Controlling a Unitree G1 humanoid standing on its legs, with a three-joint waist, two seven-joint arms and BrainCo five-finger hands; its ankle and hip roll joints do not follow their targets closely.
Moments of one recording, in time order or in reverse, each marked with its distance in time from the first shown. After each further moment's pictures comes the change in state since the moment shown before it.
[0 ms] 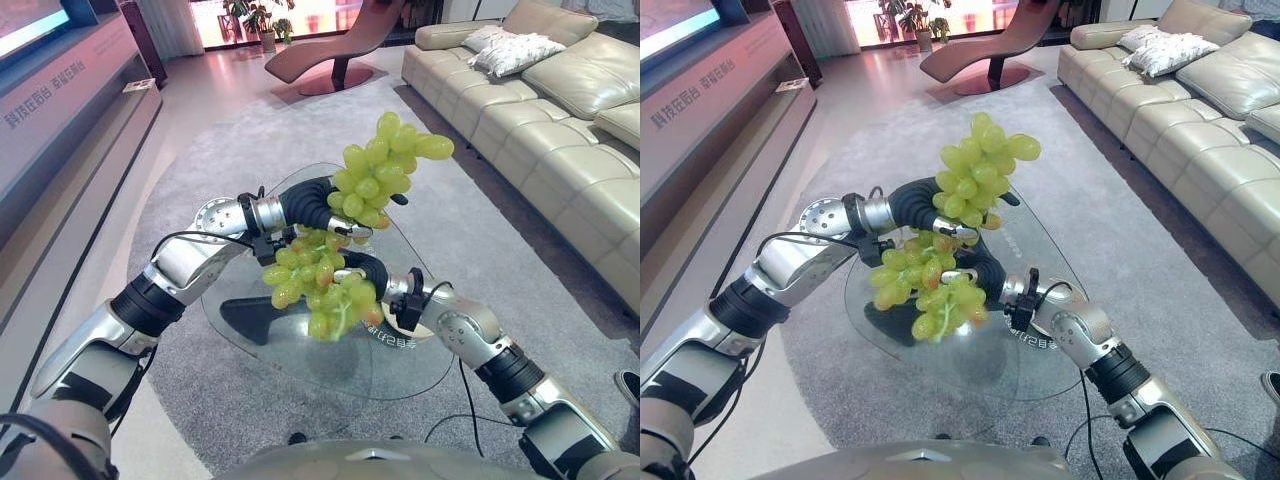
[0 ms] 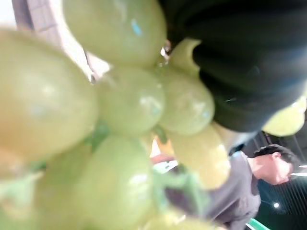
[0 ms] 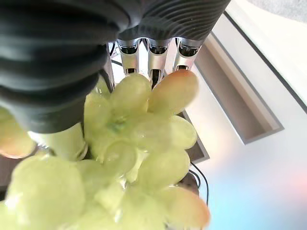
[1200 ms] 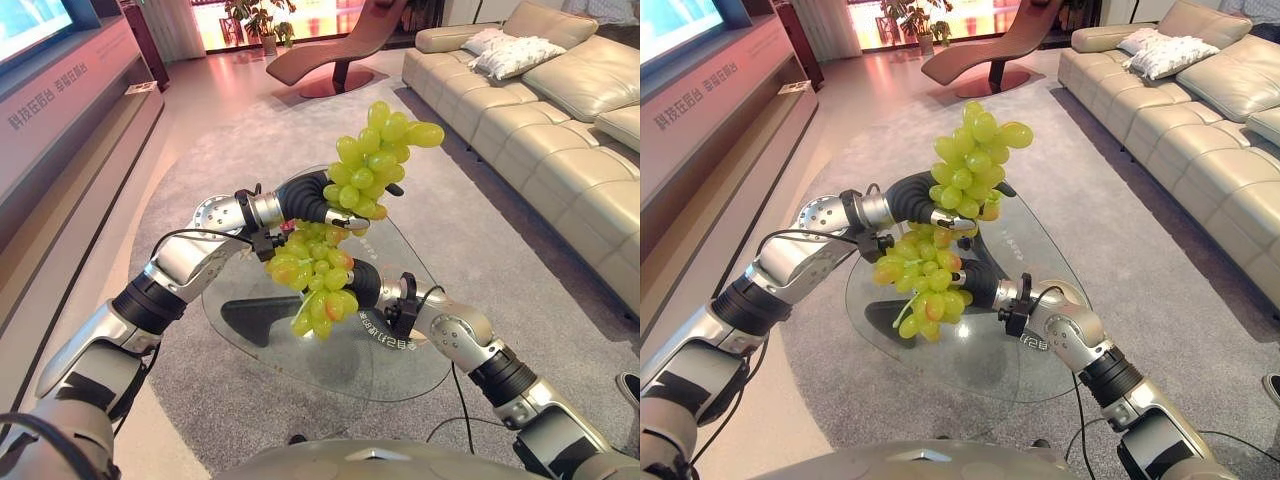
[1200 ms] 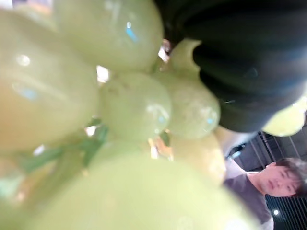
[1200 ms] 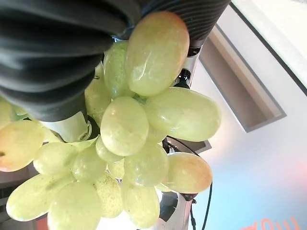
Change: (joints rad) left arm 0.000 -0.010 0.004 0.033 0.001 0.001 0.000; right arm 0.003 0.026 0.002 0.002 0.008 0.010 0.009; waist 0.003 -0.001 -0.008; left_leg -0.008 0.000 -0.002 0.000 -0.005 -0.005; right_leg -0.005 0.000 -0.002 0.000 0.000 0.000
